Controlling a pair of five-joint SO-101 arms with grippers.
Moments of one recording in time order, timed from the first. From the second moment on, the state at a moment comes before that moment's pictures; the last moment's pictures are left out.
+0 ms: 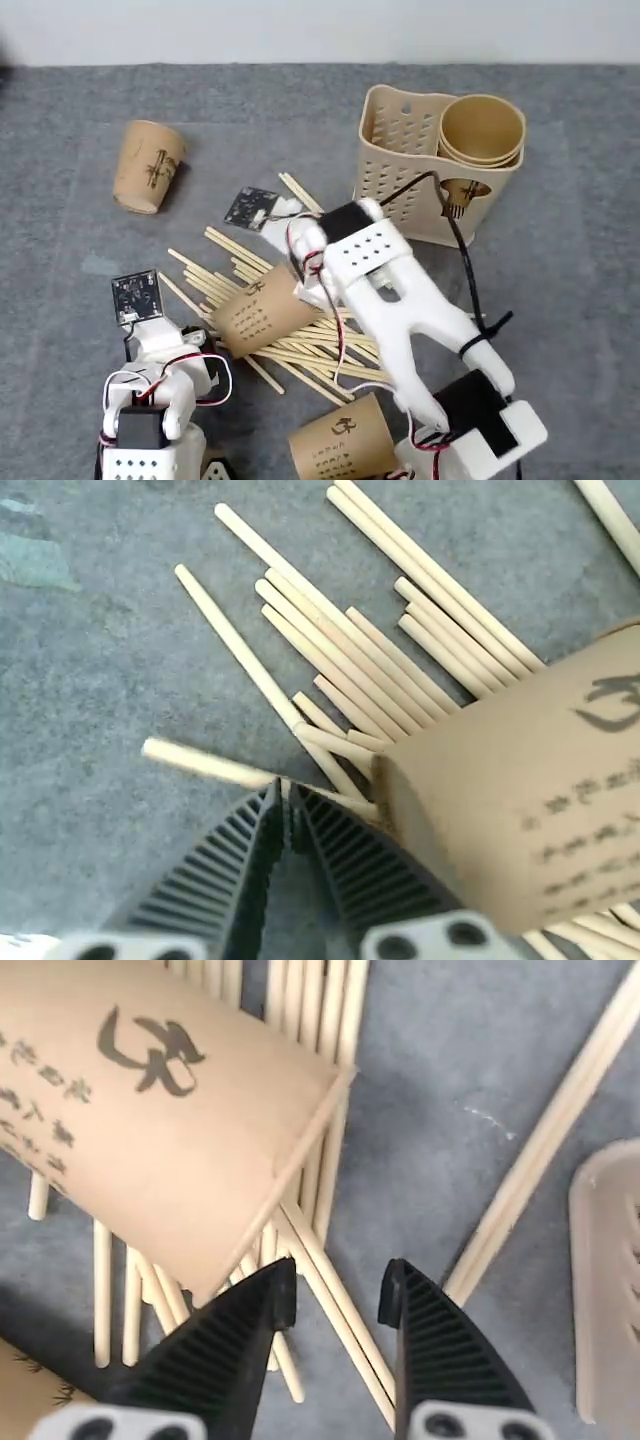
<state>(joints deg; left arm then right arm) -3.0 -102.8 96.9 71.2 22.6 -34.2 -1.8 14.5 76.0 34.0</state>
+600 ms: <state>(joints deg) -3.3 -102.8 96.9 71.2 22.6 -47.0 -14.3 14.9 77.9 34.0</state>
